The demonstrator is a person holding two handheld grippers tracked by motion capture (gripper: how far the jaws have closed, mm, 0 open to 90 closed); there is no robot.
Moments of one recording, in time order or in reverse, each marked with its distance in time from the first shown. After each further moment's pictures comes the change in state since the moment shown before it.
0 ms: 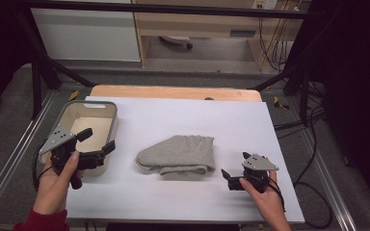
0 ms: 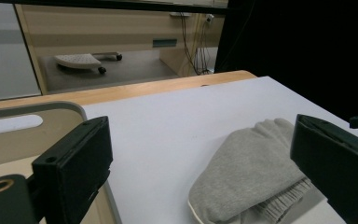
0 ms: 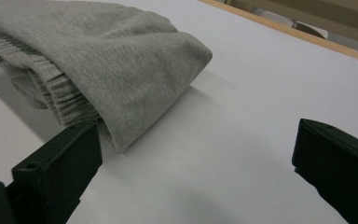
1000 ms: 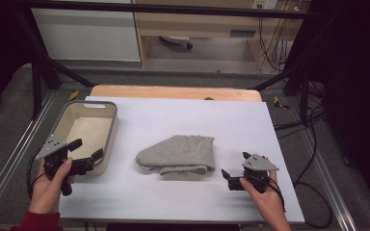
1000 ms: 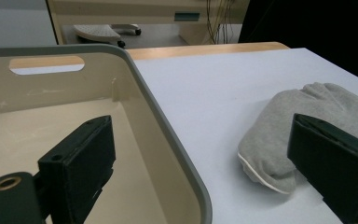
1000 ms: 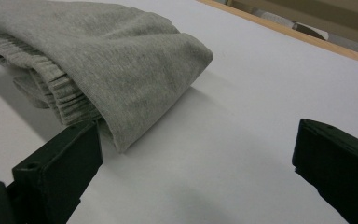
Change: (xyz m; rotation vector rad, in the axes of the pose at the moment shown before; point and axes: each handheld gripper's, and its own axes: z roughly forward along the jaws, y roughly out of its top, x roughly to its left) left arm 0.042 -0.048 0.001 0.089 0.065 -0.032; right arm 0.000 0.000 -0.001 -0.003 0.003 -0.007
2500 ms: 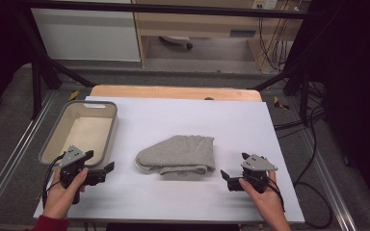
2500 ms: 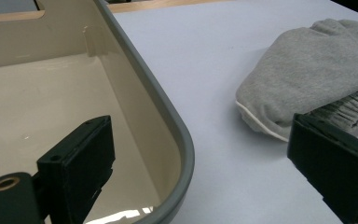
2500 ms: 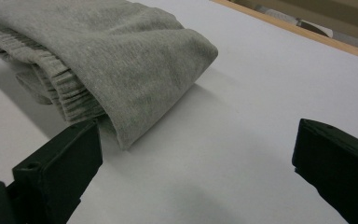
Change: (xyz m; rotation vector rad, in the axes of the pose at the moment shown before) left arm -0.011 -0.035 0.021 0.130 -0.007 0.067; right arm 0.001 -0.001 0.002 0.012 0.009 -0.004
